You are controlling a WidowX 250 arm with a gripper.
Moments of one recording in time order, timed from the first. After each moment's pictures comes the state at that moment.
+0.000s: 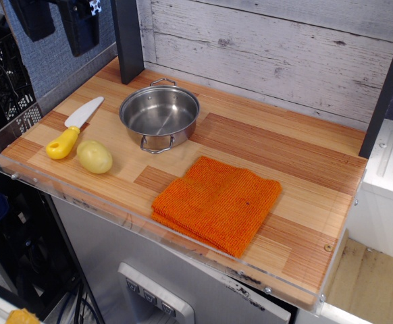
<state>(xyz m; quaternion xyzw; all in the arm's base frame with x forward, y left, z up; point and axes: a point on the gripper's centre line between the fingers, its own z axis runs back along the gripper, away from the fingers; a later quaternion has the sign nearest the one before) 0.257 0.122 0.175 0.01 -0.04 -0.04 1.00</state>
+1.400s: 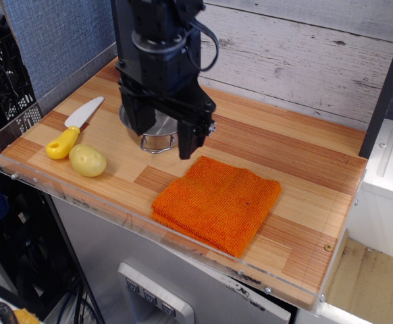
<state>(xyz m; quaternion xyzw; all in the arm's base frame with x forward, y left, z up) 0.269 0.024 0.091 0.04 -0.07 -0.06 0.99</state>
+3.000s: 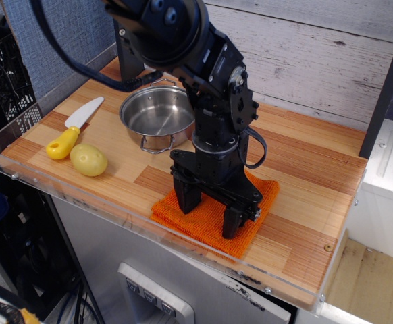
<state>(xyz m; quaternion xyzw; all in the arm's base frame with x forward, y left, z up) 0.260 -0.028 0.003 0.00 -0.02 -0.08 1.00</state>
